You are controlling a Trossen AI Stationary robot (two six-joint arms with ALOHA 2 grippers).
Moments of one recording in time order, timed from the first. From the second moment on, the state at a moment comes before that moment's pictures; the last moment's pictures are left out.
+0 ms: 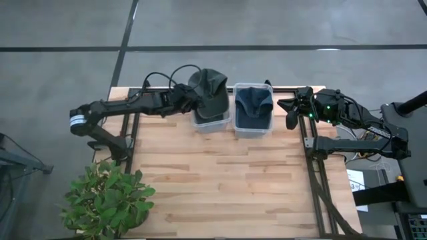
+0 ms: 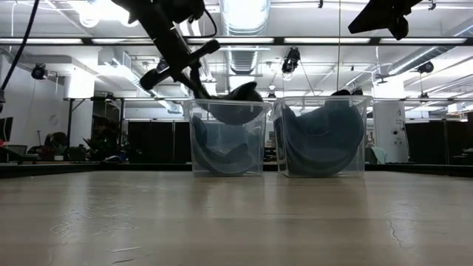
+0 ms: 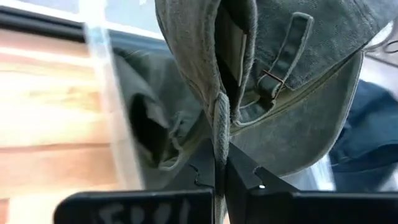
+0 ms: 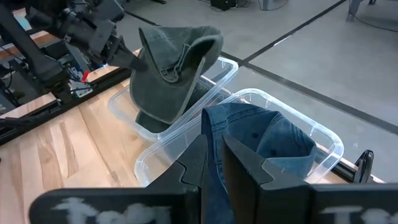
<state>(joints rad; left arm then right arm) 0.33 1.43 1.17 -0.48 -0.38 -1.13 -0.30 0.67 0.93 -0.65 0.23 0.32</state>
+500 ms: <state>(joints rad) 0.34 1.43 1.16 -0.51 -0.32 -1.16 -0.30 0.67 0.93 -0.65 0.23 0.32</state>
